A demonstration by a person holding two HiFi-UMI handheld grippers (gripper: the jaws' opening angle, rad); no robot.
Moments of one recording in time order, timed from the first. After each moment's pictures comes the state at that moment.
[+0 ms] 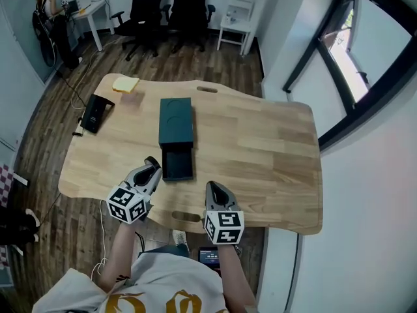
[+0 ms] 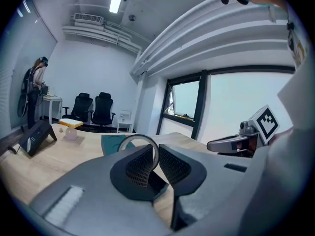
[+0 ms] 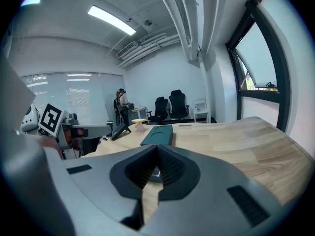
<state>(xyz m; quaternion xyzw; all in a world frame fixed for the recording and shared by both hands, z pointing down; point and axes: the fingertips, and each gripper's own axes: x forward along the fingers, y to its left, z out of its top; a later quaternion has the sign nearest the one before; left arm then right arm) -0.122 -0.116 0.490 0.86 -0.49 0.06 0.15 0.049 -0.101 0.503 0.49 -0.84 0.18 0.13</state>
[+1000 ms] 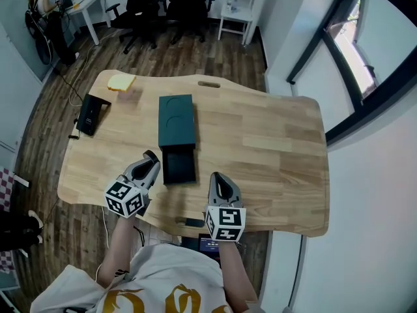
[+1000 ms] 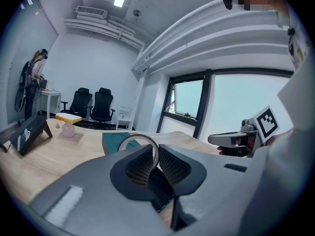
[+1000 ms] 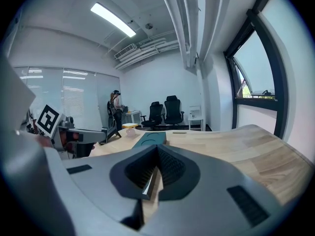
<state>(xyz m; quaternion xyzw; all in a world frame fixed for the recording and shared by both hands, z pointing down) -0.144 -0.170 0.516 0.86 -0.47 0.06 0.17 0.042 -0.159 0.507 0.53 -0.83 0.14 0.12</state>
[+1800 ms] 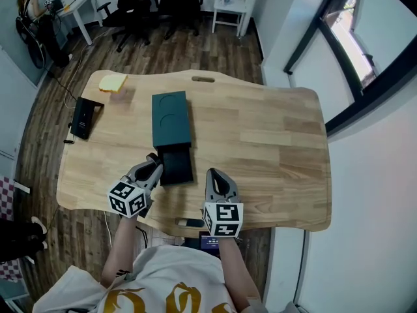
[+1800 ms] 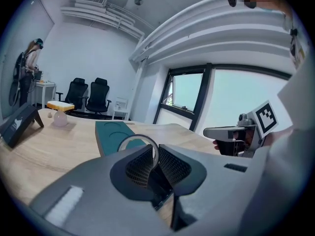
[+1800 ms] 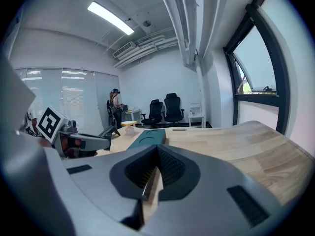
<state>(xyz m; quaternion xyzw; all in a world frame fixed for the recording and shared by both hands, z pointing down) -0.122 -0.181 0.551 0.87 -0.45 0.09 0.21 0.043 -0.175 0.524 0.52 -0.83 0.15 0.12</state>
